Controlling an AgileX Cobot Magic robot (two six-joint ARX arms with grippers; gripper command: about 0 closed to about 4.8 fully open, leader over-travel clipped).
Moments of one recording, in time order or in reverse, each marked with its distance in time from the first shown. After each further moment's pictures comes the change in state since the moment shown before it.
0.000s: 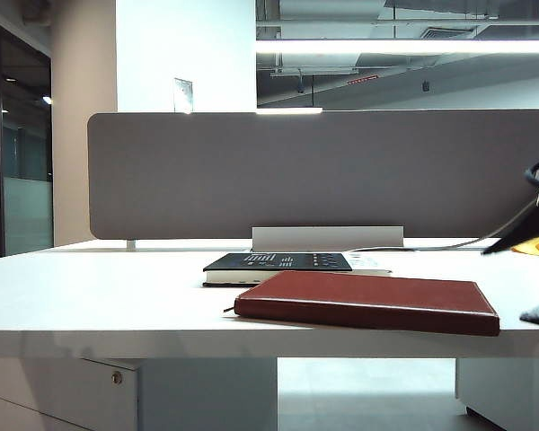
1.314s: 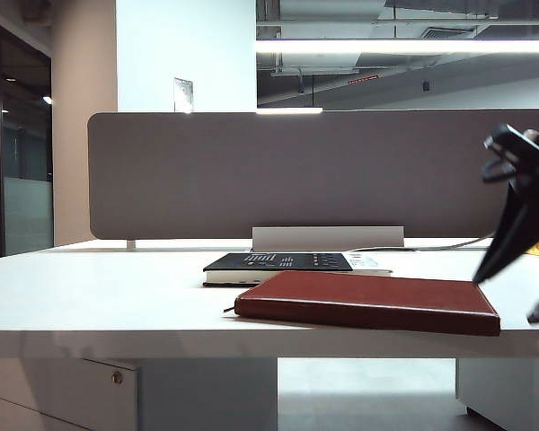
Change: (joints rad) left arm 0.000 0.000 0.000 0.001 -0.005 0.000; right arm 0.005 -0.005 0.386 -0.856 -0.009 -0.543
